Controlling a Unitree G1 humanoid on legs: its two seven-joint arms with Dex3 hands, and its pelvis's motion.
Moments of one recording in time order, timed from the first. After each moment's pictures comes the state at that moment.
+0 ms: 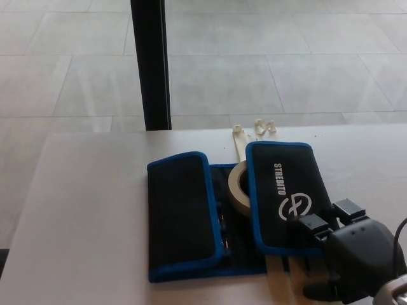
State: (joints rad) left_arm -0.07 0.66 0.19 1.28 0.06 0.02 -0.14; right_arm -0.35 -0.71 0.75 0.29 -0.79 0.04 -0.40
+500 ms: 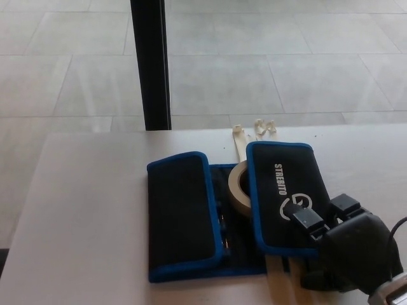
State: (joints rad) left_arm -0.09 0.70 0.18 1.31 0.06 0.02 -0.15; right_arm -0.41 -0.65 0.78 0.42 -0.94 0.03 -0.63
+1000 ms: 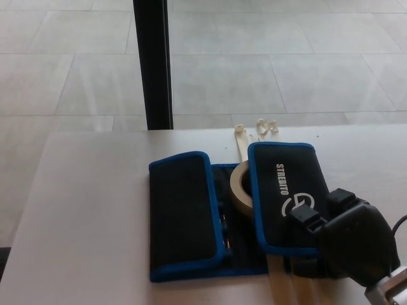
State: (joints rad) left_arm -0.09 0.72 0.18 1.31 0.06 0.02 -0.16; right_arm -0.44 -0.60 0.72 0.54 -0.99 -0.08 -0.81
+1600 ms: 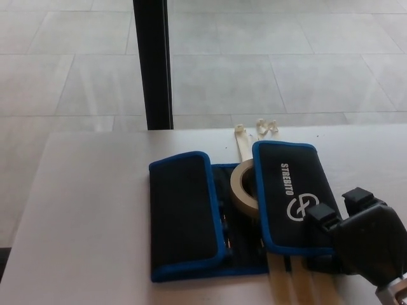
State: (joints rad) left_arm -0.11 0.72 0.18 1.32 0.06 0.02 -0.18; right_arm -0.45 -0.57 0.67 0.69 -1.04 -0.09 -0.91
